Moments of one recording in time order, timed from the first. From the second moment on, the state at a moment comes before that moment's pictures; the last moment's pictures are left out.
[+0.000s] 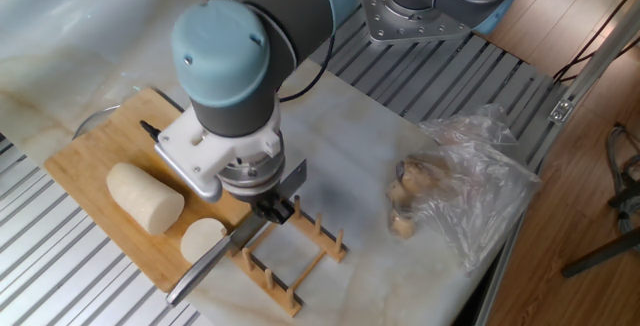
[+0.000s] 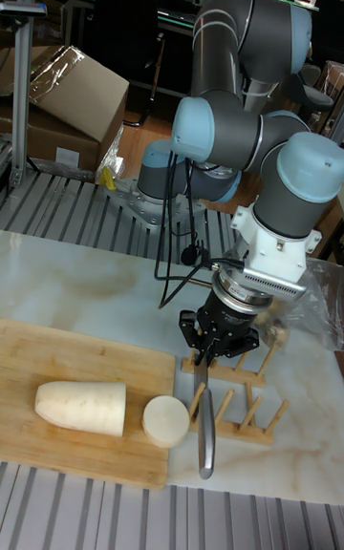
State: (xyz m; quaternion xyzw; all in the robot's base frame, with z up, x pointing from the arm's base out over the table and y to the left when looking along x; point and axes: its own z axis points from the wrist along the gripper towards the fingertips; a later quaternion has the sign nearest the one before) arm 0.607 0.095 0.069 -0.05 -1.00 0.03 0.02
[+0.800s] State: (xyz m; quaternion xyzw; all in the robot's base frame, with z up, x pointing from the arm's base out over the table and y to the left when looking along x) arm 0.603 0.104 0.069 -0.06 -1.00 0.04 0.03
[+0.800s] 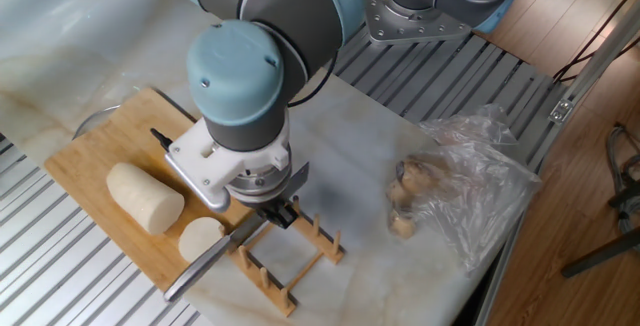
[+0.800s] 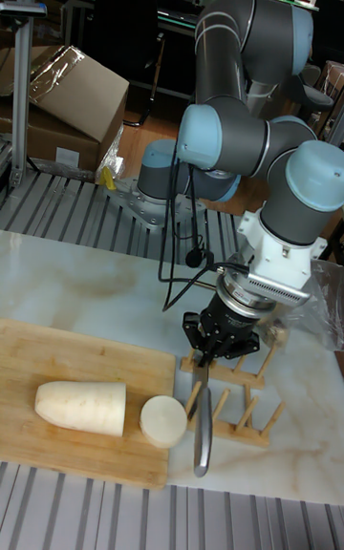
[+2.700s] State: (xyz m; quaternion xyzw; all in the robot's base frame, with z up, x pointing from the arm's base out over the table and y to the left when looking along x) arm 0.706 0.001 0.200 -0.01 -1.00 0.00 -0.07
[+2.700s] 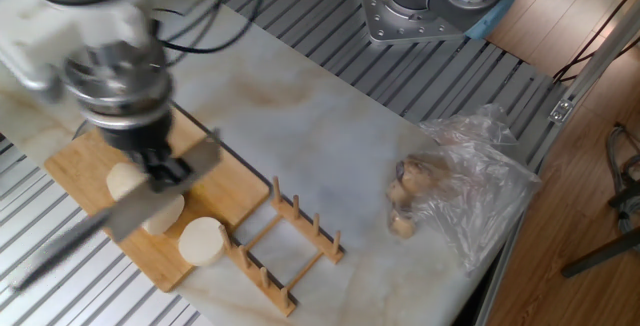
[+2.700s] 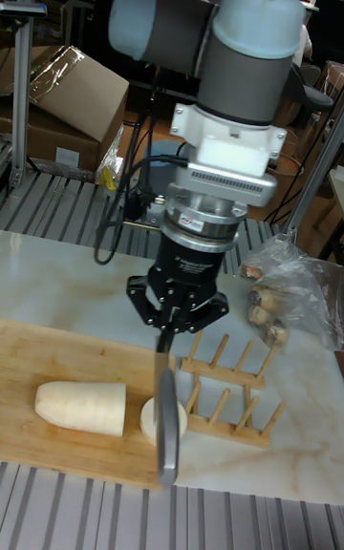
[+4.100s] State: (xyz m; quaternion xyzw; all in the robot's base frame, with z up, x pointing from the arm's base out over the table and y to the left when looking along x) arm 0.728 -0.048 0.150 0.04 -1.00 -0.03 -0.07
